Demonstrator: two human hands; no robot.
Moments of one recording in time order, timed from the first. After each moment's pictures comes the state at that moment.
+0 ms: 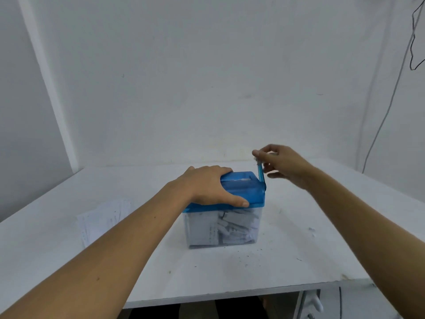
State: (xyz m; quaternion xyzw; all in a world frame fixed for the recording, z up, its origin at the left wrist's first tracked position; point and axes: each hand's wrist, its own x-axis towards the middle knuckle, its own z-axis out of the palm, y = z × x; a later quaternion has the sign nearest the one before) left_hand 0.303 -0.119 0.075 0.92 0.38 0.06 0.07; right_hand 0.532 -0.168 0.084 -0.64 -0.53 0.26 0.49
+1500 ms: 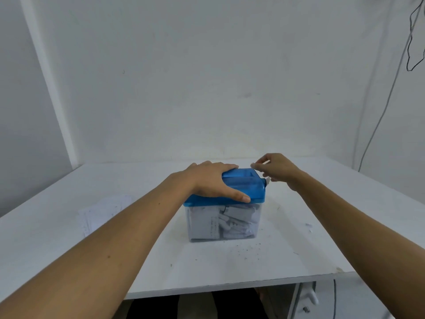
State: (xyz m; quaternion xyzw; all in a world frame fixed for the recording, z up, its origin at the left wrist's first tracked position) left_hand 0.303 -0.119 0.083 0.91 0.39 0.02 0.11; right_hand 0.531 -0.150 0.062 -0.74 -0.51 0.19 0.39
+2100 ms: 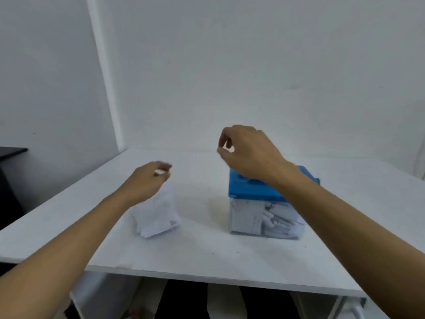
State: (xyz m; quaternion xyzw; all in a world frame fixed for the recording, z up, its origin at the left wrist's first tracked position) left_hand 0.099 -0.079 0.030 0.75 0.55 0.31 0.21; right_hand 0.344 -0.153 0.109 -0.59 -0.76 -0.14 0.25
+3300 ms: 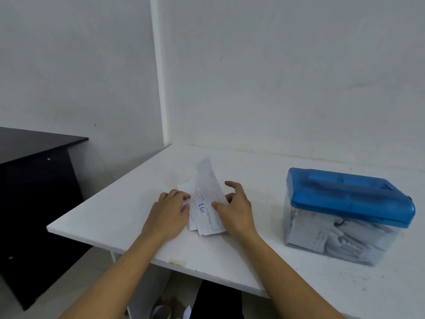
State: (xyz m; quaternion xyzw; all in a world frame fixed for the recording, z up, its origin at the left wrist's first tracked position) left_hand 0.037 -0.074 -0.071 0.74 0.62 0.25 0.06; right_hand 0.224 -0.097 -0.049 -0.58 -0.59 0.31 0.47
